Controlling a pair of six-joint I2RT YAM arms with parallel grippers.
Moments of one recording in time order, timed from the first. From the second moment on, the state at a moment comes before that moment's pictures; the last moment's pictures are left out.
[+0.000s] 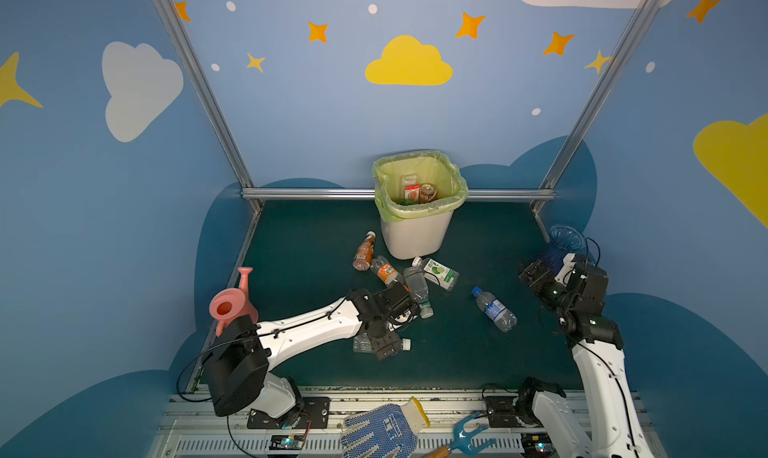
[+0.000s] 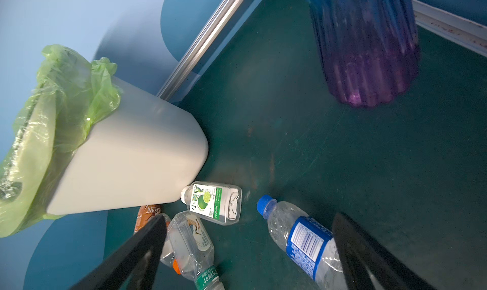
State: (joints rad) left arm -0.98 1.51 1.03 -0.86 -0.08 0.18; right arm -0.20 0.80 0.72 -0.50 -0.28 0.65
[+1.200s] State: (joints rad) left arm -0.75 1.22 1.40 -0.64 -0.14 0.23; right arm -0.36 0.83 0.58 -0.42 -0.49 0.70
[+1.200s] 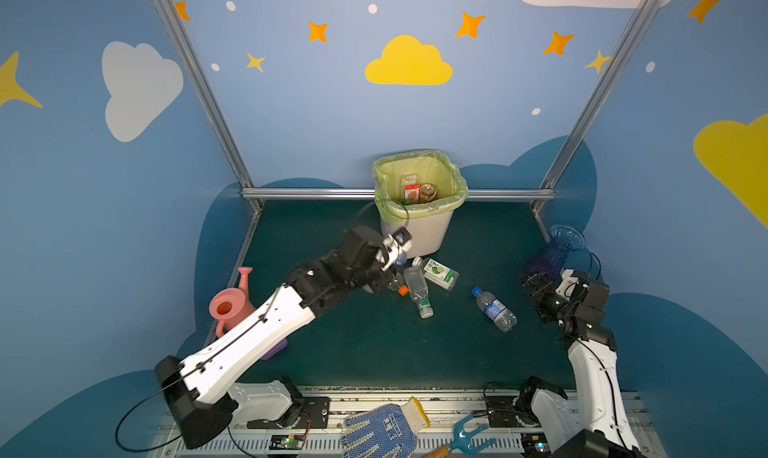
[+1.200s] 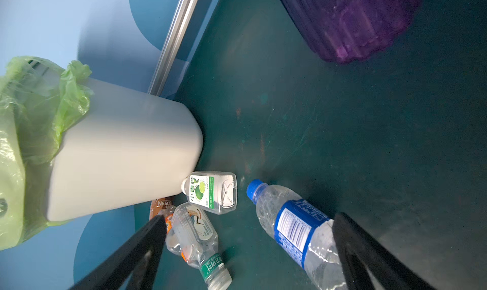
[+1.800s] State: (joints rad) left arm -0.52 2.05 2.56 -0.42 0.08 -0.21; right arm -0.36 0.71 0.55 -0.44 -0.55 0.75
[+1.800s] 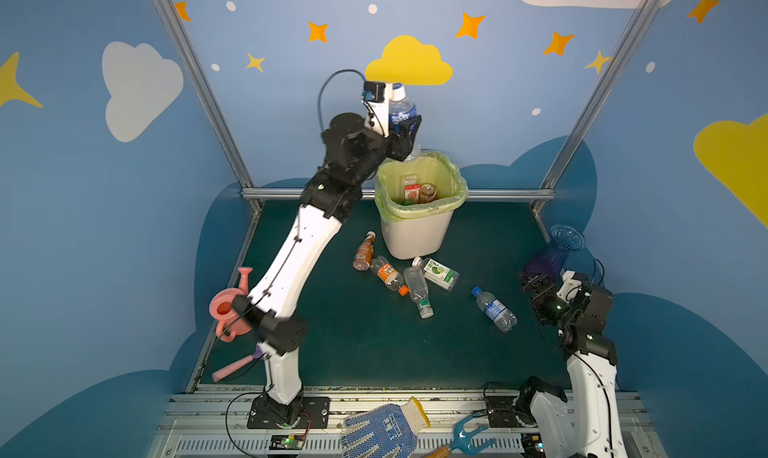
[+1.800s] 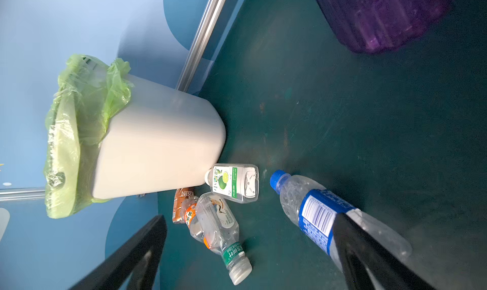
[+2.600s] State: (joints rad) left arm -0.54 1.68 2.26 -0.40 -0.03 -0.29; right arm -0.36 0.69 0.54 -0.54 -0.55 0.75
